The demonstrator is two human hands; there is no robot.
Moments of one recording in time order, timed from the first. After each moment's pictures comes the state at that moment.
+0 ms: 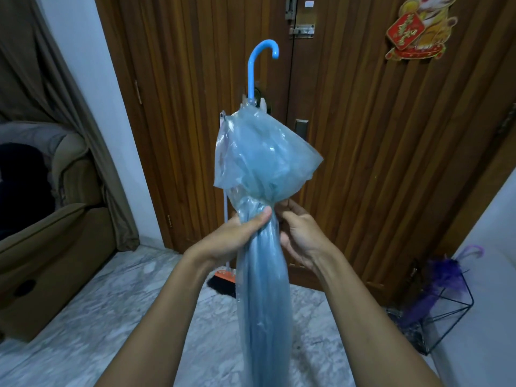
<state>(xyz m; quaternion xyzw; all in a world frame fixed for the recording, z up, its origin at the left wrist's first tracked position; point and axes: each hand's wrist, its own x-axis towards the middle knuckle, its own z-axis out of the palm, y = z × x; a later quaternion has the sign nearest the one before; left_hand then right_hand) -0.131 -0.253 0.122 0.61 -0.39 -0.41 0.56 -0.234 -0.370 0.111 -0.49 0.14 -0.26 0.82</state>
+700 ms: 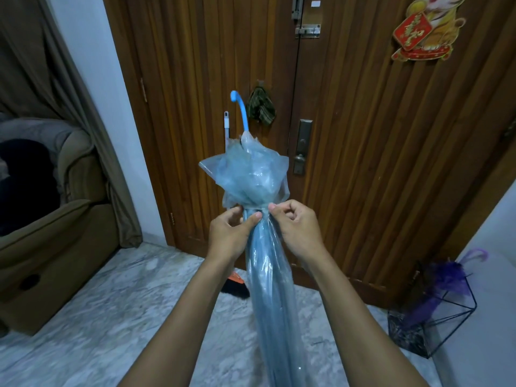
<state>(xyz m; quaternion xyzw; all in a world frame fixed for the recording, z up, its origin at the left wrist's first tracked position) -0.132 -0.266 0.090 0.66 -0.22 -0.20 0.69 -0.232 -0.358 0.107 -0.70 0.25 -0.36 0.57</state>
